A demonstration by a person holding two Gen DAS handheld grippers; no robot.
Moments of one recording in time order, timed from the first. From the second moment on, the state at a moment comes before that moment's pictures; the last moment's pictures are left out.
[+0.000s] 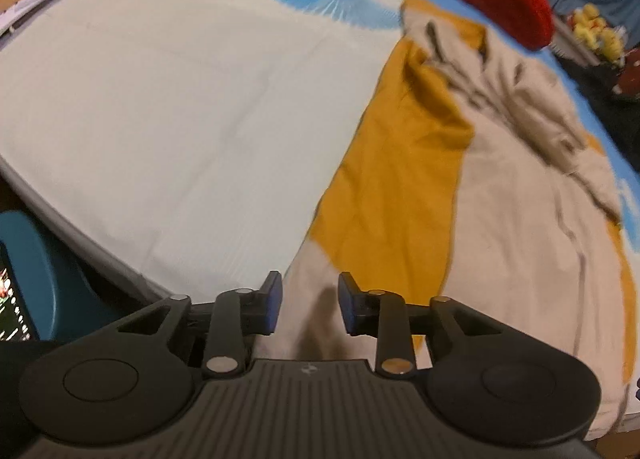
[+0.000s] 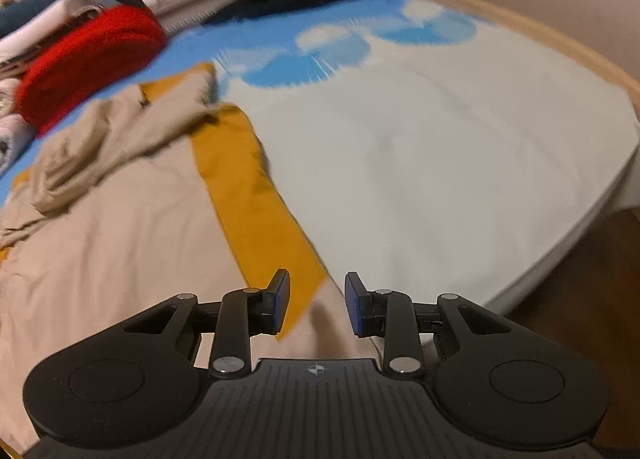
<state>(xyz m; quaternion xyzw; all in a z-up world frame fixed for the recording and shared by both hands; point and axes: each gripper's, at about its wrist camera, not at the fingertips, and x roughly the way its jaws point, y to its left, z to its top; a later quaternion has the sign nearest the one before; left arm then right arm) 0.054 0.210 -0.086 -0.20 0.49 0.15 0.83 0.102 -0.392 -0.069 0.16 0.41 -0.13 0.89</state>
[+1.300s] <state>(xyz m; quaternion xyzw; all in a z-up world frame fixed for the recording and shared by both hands) 0.056 0.191 -0.101 -0.15 0.51 0.13 0.84 0.109 -0.377 -0.092 0.12 0.47 -0.08 0.87</state>
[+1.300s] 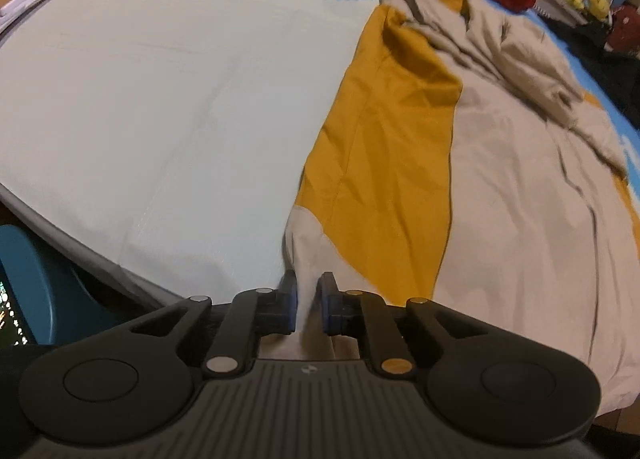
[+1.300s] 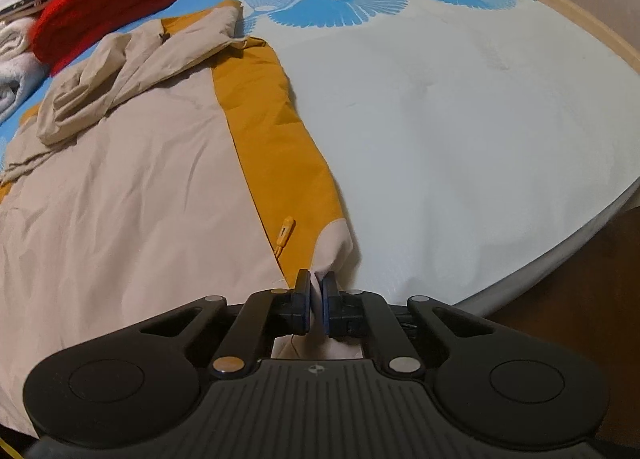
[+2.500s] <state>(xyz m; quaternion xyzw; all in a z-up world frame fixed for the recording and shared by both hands) -0.043 0.223 0.113 -0.24 0.36 -0.05 0.90 0.018 -0.405 0.106 0.19 0.25 0.06 0.95</state>
